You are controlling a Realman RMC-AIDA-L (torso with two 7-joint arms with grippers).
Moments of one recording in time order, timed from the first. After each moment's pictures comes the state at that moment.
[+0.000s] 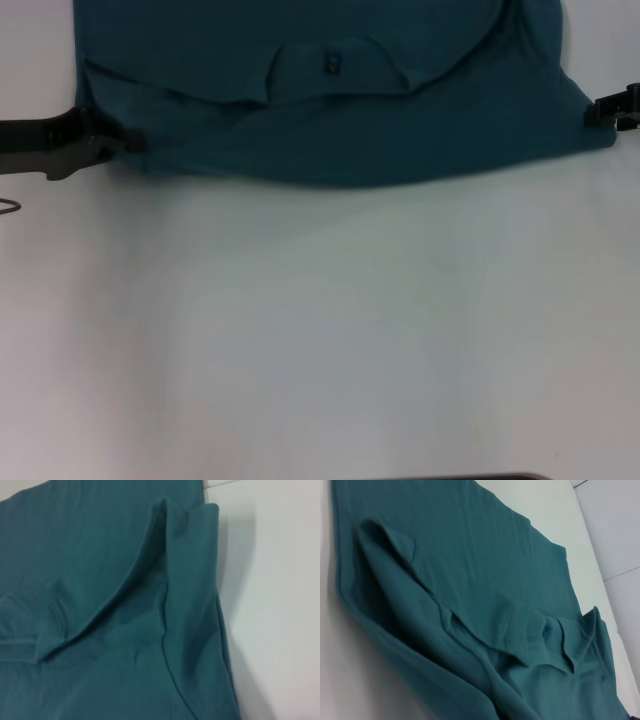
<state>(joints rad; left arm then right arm) -0.54 -1.98 -2.37 -0.68 -1.06 1.37 -2.47 0.69 1.93 -0.57 -0.68 -2.65 -1.19 2.43</state>
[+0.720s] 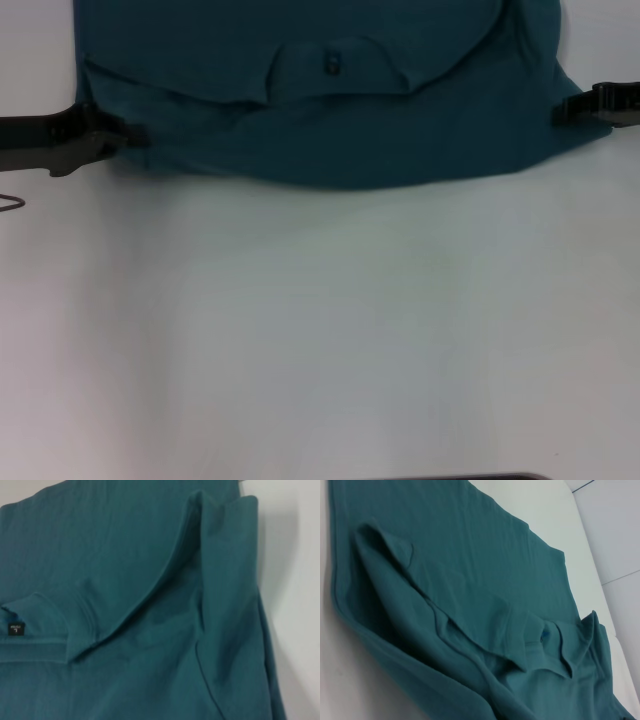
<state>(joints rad) -0.55 -1.98 -2.38 -0.68 -1.06 1.37 -2.47 0.72 1.94 -0.58 -0.61 -2.61 -1.16 2.41</state>
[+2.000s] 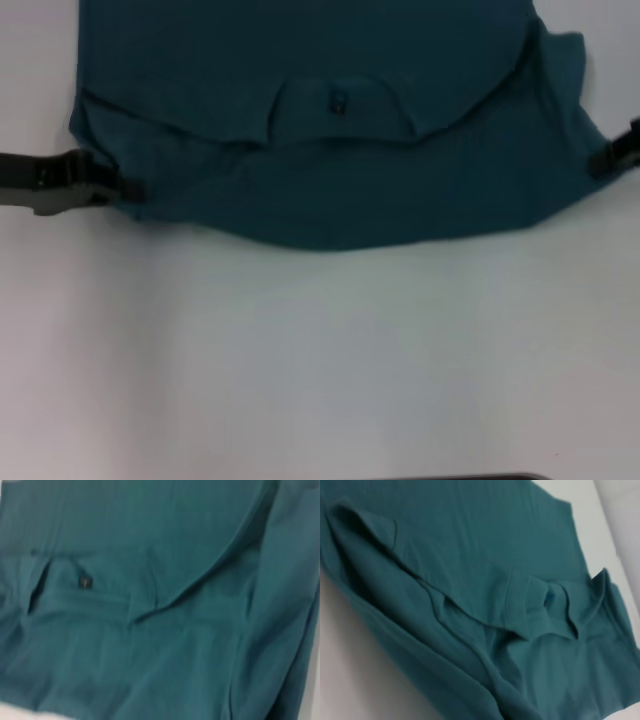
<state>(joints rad) -0.55 -1.95 -2.36 -0.75 -0.93 1.58 -2.47 0.69 1.88 -0.59 -0.75 -2.63 -1.62 2.41</state>
